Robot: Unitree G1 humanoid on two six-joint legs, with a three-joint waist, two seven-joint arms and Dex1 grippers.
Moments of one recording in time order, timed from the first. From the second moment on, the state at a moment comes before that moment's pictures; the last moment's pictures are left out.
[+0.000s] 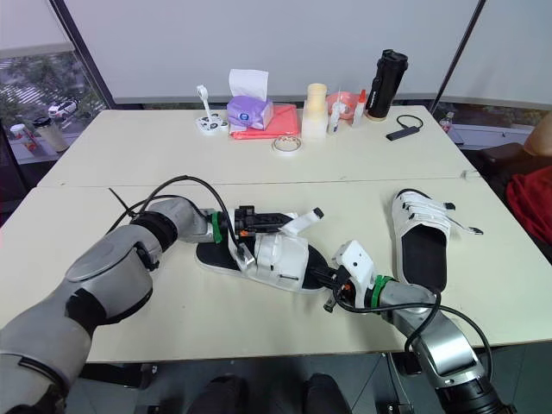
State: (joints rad) left arm -1.25 0.38 -1.05 1.29 1.43 -0.92 1.07; right arm -0.06 -0.59 0.10 -0.31 0.33 0.46 0.71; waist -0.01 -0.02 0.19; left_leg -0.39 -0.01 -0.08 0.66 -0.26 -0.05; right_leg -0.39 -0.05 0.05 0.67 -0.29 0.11
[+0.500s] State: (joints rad) left arm -1.25 0.45 -0.94 1.32 1.22 -1.08 0.96; right arm -0.08 -0.59 0.10 -0.26 0.33 0.43 0.73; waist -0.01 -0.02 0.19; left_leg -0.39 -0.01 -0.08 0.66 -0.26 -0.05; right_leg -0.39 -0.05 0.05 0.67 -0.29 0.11
